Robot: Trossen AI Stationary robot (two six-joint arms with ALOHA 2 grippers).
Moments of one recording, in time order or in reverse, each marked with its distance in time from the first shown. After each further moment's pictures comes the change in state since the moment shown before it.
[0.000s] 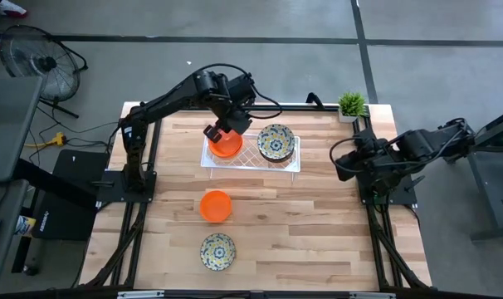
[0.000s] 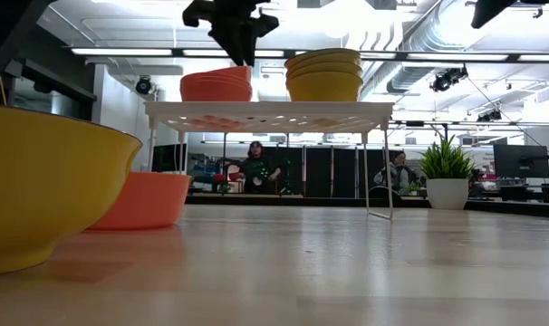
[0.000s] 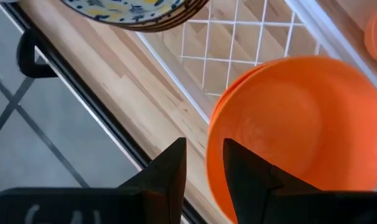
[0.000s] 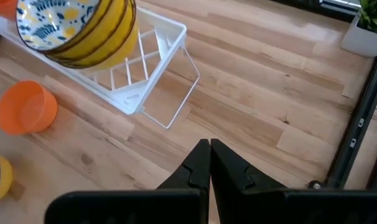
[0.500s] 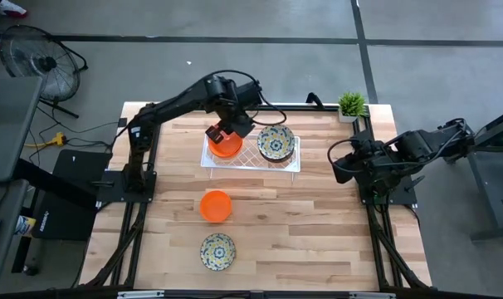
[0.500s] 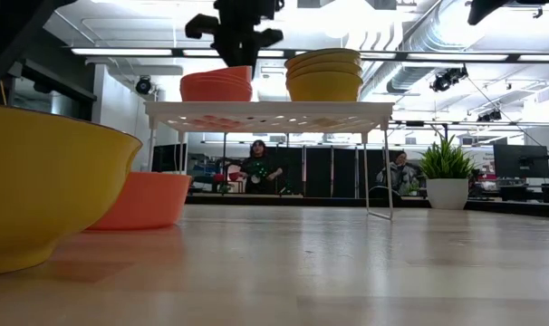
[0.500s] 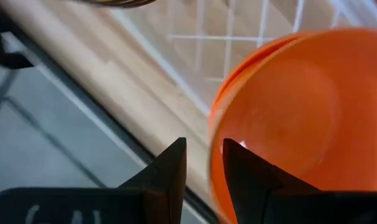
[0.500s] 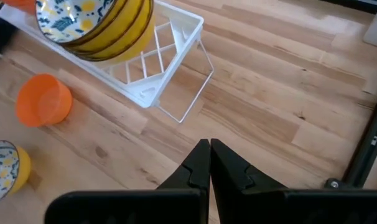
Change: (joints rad) left arm -0.019 0.064 0.003 -0.025 -0.084 0.036; right arm 0.000 0.010 0.000 0.059 -0.032 -0.022
